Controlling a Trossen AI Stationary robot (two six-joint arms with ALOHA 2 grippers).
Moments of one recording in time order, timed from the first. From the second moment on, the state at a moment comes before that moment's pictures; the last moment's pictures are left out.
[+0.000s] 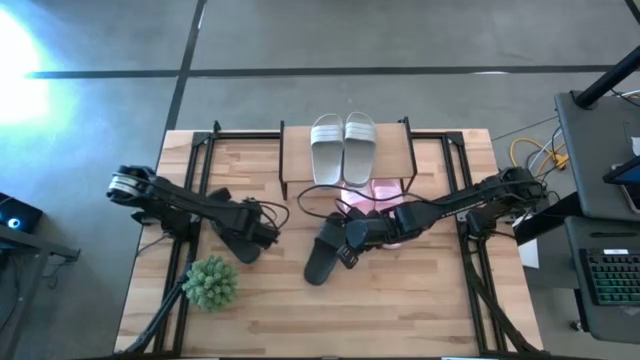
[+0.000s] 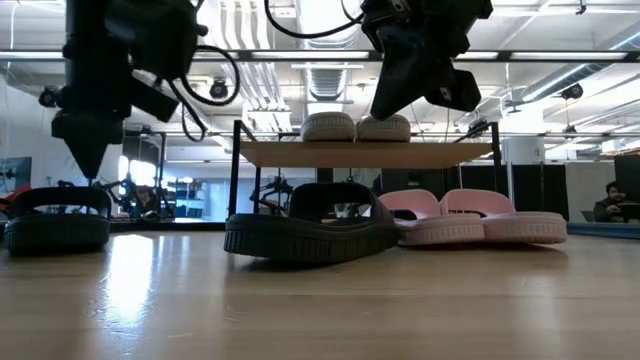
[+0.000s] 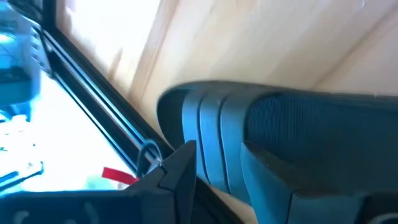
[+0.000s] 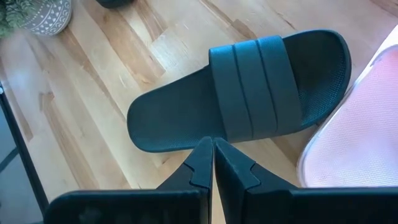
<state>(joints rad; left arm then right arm) -0.21 1.50 0.98 -1.41 -0.37 -0.88 0.24 1.64 1.22 -0.55 0.16 0.93</state>
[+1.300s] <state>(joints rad) -0.21 1.58 0.83 -1.32 -0.38 -0.86 0.22 1.64 1.22 -0.62 0.16 0.91</state>
